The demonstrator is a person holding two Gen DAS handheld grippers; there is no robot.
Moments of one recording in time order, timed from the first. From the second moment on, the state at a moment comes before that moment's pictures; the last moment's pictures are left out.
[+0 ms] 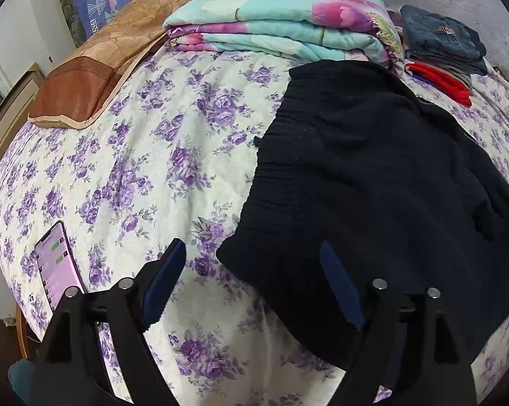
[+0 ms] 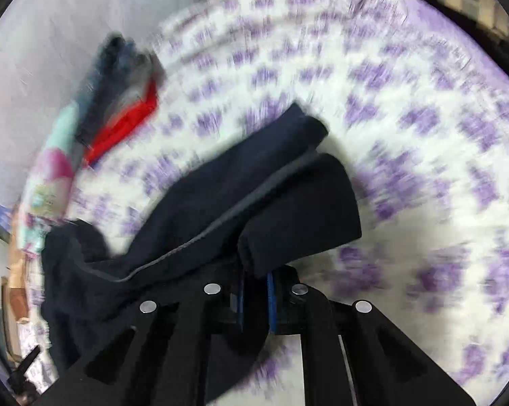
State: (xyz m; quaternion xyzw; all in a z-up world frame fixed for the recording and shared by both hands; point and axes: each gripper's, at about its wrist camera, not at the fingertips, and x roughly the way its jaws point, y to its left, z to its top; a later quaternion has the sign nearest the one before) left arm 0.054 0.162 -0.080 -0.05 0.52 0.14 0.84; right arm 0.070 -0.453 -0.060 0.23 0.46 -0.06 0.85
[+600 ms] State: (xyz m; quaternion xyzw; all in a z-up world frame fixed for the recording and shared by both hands) left arm 0.048 0.182 -0.112 -0.12 0.56 0.08 0.82; right arm -0.018 -0.474 -0.038 0.11 0.51 -0.24 0.82
